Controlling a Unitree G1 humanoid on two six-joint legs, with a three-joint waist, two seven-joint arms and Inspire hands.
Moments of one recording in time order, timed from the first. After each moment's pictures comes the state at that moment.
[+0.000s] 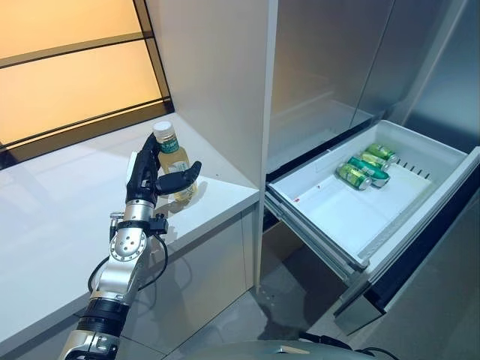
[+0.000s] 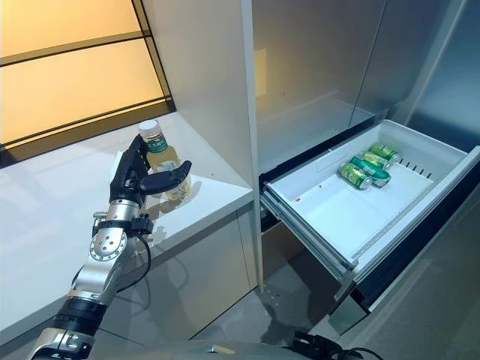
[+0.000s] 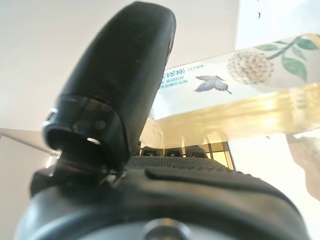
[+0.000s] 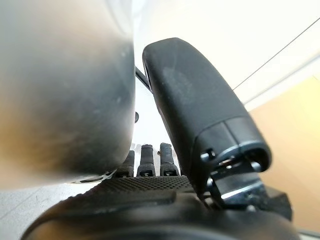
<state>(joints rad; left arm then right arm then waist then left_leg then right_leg) -0.10 0.42 -0.06 0.12 -0.28 -0.29 0.17 -0.01 -0.26 0.21 1.29 0.37 0.06 0.39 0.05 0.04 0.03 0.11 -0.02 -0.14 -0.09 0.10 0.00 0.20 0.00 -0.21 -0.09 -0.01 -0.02</state>
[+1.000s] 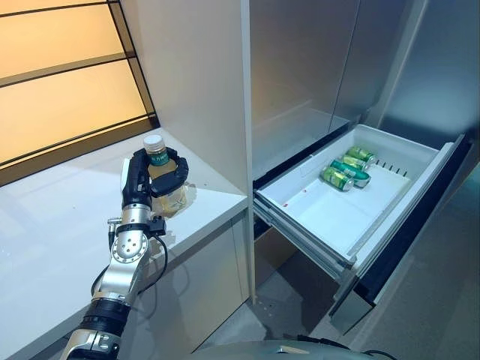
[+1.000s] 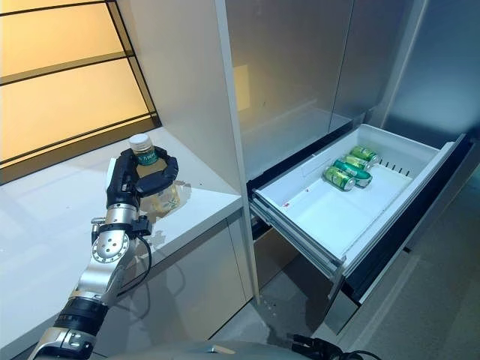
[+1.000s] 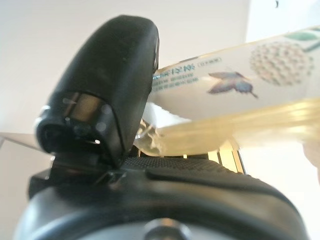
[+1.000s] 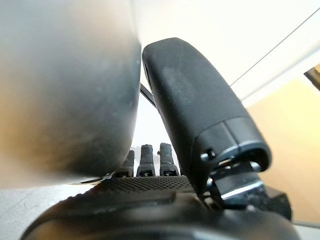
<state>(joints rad) -0.10 0.41 -0.05 0.19 -0.23 -0.29 0.25 0.01 -0.27 0.25 1.27 0.33 0.03 0.41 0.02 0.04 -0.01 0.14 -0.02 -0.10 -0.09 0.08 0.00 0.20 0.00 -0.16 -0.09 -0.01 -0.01</state>
